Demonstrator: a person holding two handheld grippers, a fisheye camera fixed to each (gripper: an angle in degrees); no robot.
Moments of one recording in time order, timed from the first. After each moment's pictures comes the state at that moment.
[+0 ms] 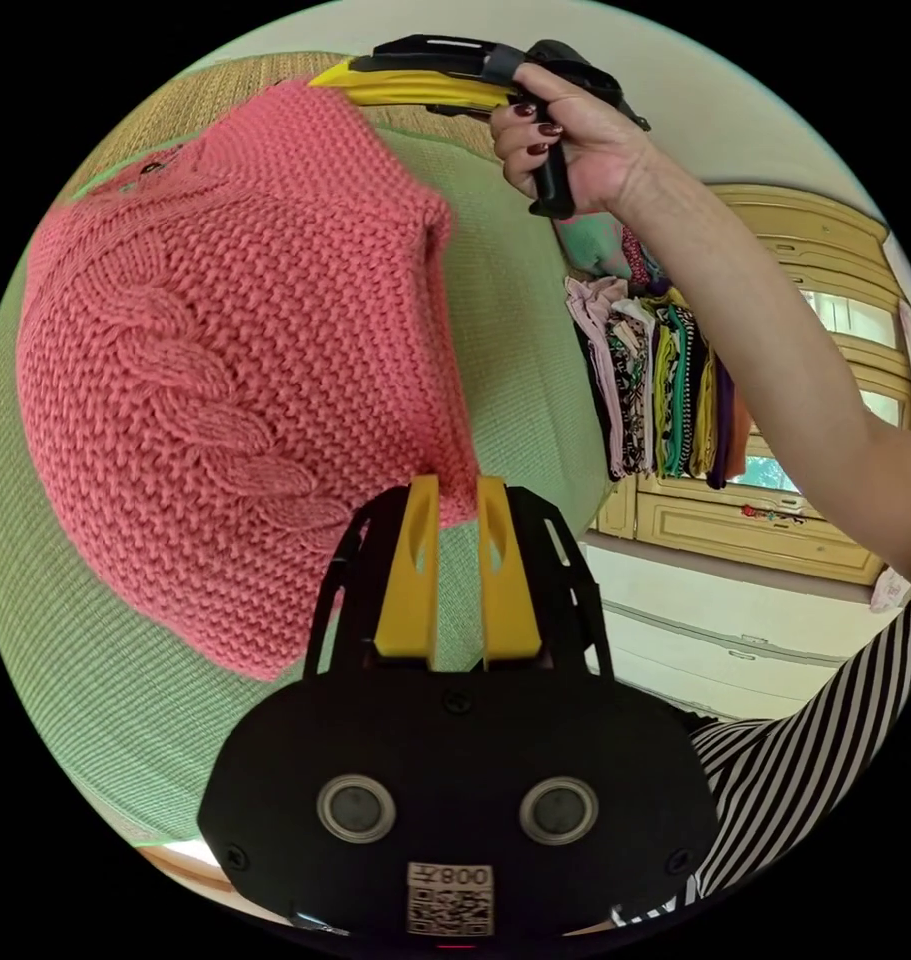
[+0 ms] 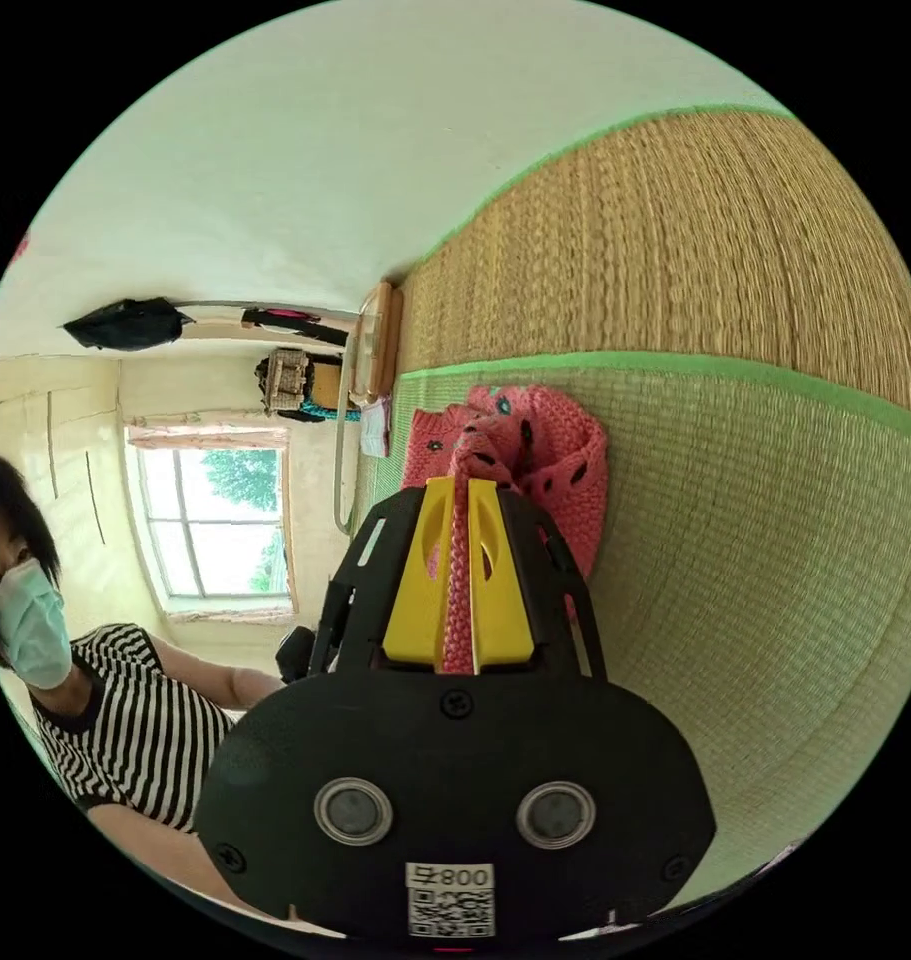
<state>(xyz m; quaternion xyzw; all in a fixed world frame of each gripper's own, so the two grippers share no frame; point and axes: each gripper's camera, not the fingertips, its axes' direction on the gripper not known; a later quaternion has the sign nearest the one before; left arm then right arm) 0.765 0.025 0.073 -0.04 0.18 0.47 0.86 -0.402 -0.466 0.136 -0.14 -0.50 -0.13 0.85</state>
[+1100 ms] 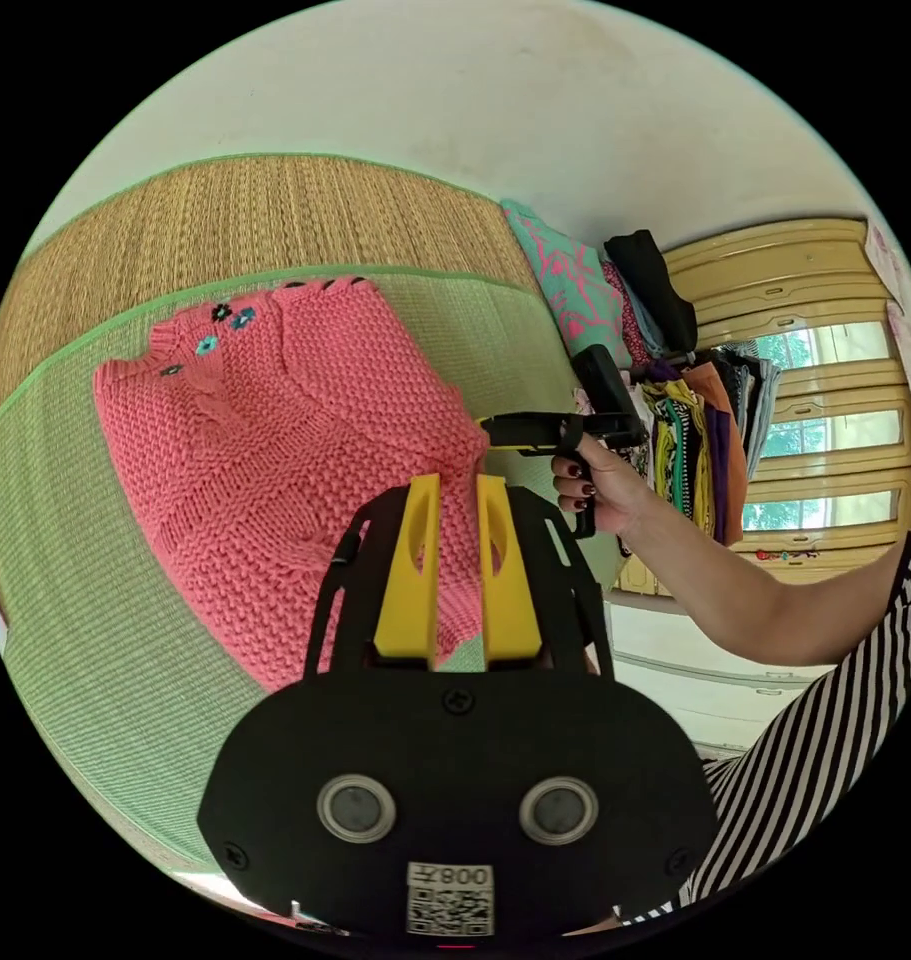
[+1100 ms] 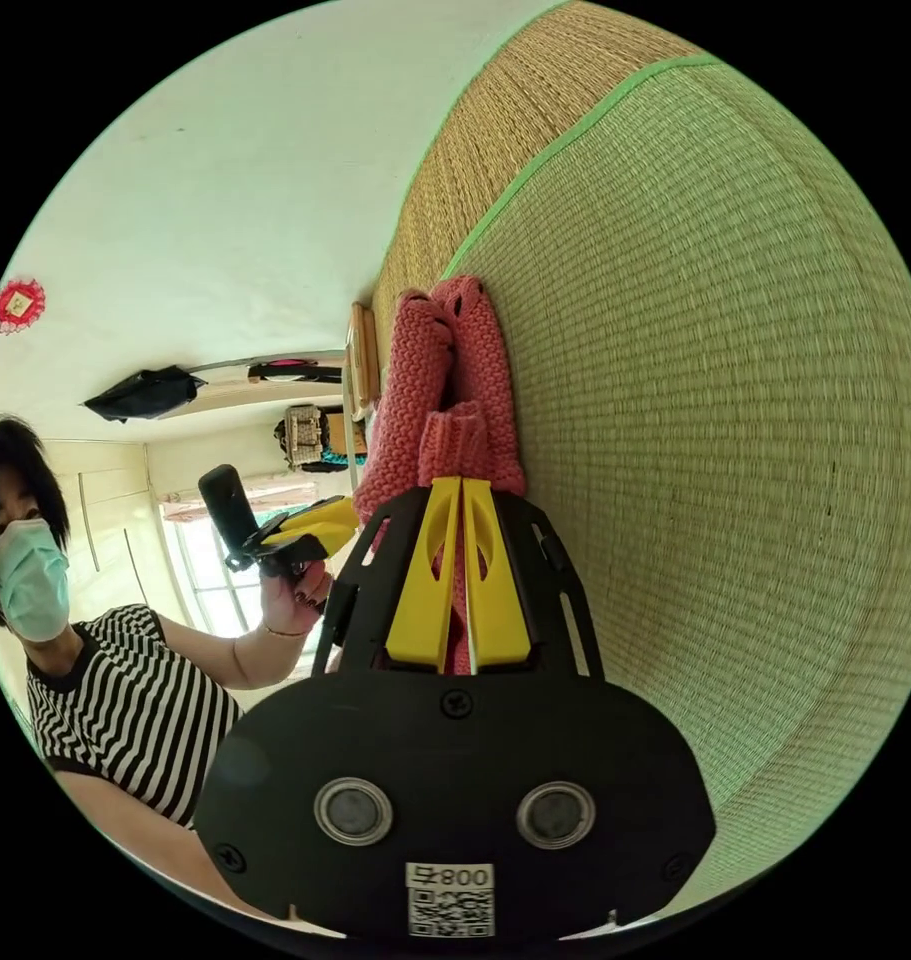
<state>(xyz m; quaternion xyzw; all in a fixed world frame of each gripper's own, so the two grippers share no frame) 0.800 -0.029 -0.018 0.06 0.19 0.46 0.87 -0.310 -0.292 0.264 -0.17 -0.53 0.01 0.83</state>
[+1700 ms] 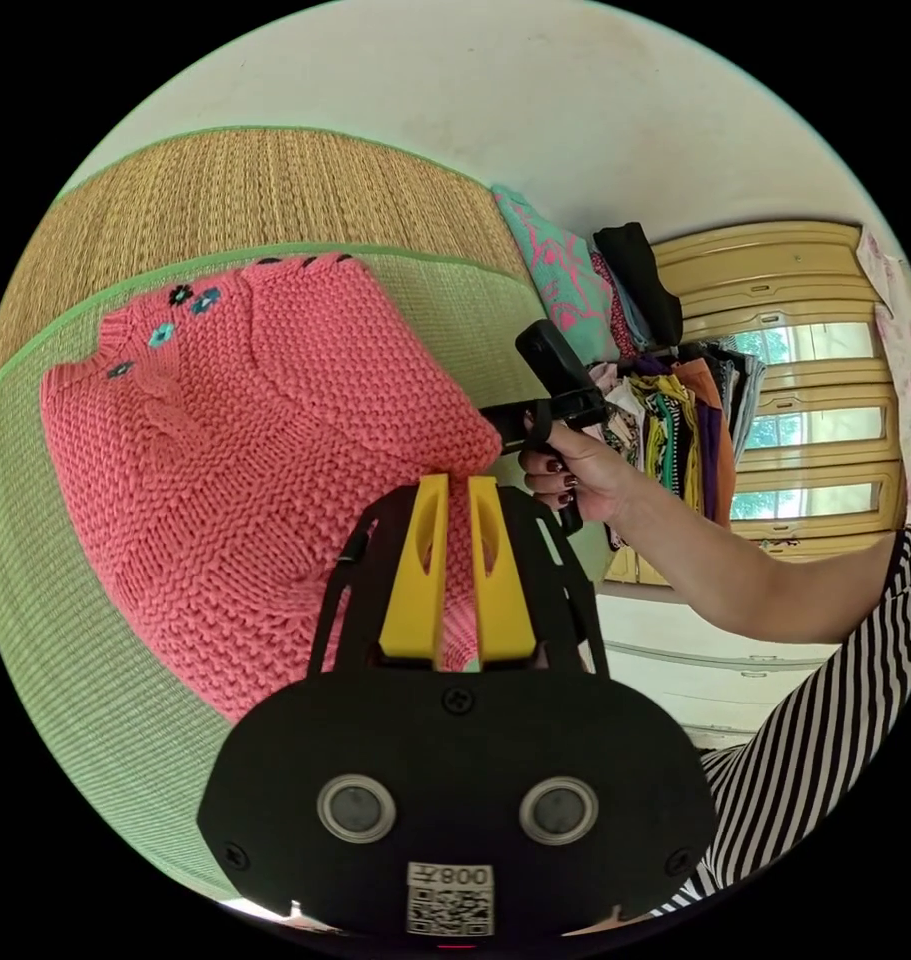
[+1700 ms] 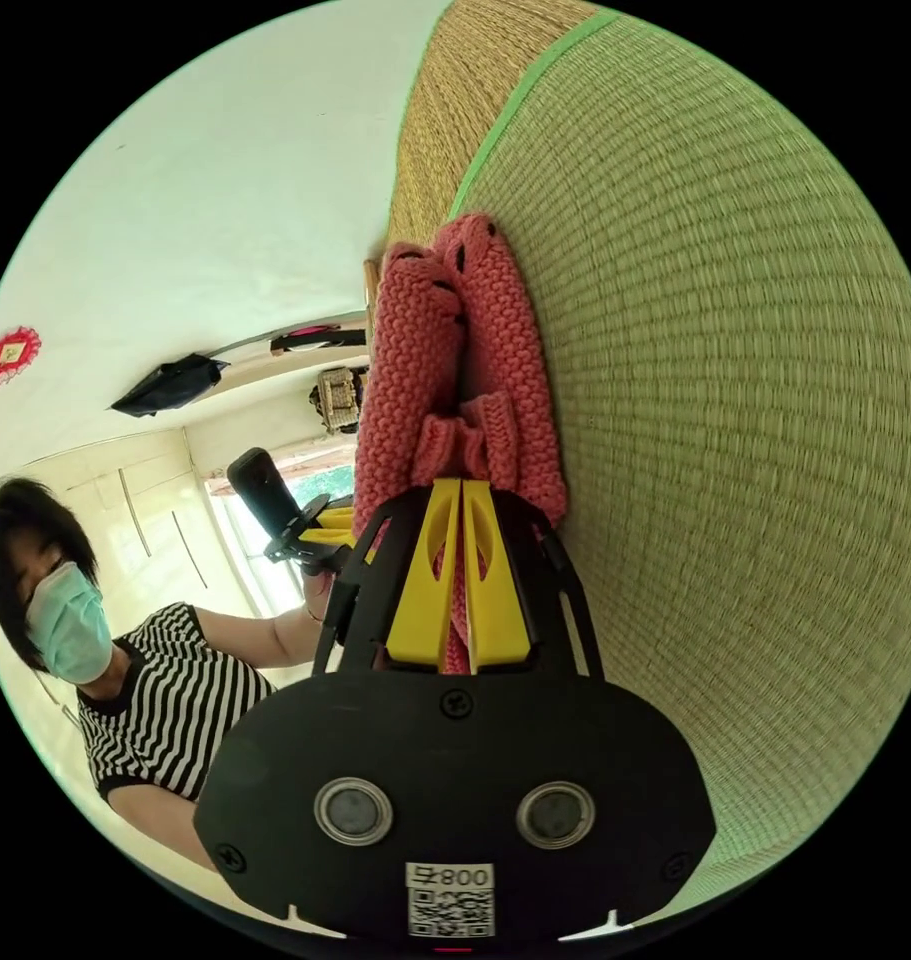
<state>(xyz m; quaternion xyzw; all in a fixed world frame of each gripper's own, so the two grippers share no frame) 0.775 -0.057 -0.009 0.03 0.22 0.48 0.85 -0.354 -0.276 0.312 -0.25 -0.60 0.01 0.76</state>
